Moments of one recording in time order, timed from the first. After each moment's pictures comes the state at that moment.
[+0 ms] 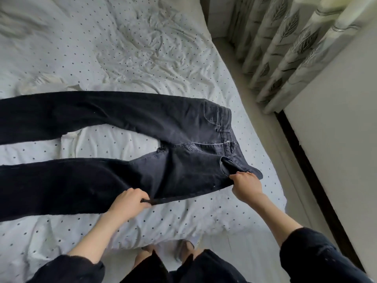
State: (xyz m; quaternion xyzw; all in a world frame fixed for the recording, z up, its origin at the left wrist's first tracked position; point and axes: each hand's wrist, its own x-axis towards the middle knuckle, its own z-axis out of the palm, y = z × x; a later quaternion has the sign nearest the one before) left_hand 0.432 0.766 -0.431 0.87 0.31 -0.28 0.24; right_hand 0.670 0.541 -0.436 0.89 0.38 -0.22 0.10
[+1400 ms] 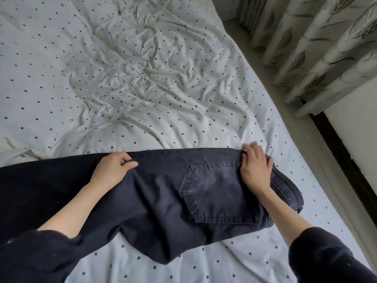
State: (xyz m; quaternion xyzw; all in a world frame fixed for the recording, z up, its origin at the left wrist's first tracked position) left_hand 0.668 1.072 -0.529 0.86 0.43 -0.13 0.26; right_hand 0.869 0.779 -0.589 0.96 0.15 -0.16 -0.20
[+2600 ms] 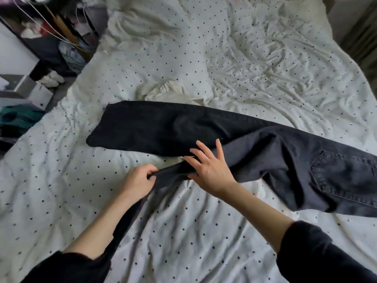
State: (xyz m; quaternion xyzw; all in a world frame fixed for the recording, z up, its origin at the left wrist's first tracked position) left_hand 0.287 1.103 -0.447 0.79 0.54 -0.02 0.30; right_hand 0.477 1.005 -0.468 0.71 0.70 -0.01 -0.10
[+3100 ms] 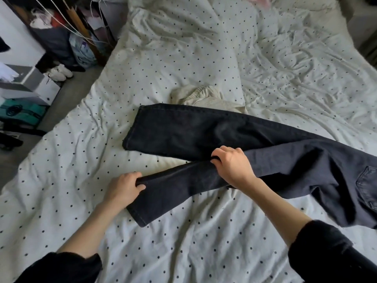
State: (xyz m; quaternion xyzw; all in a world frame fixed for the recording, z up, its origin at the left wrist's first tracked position) left_hand 0.157 1.202 -0.455 0.80 0.54 -0.15 0.20; right_hand 0.419 1.095 -0.464 0.77 0.61 -0.11 -0.15
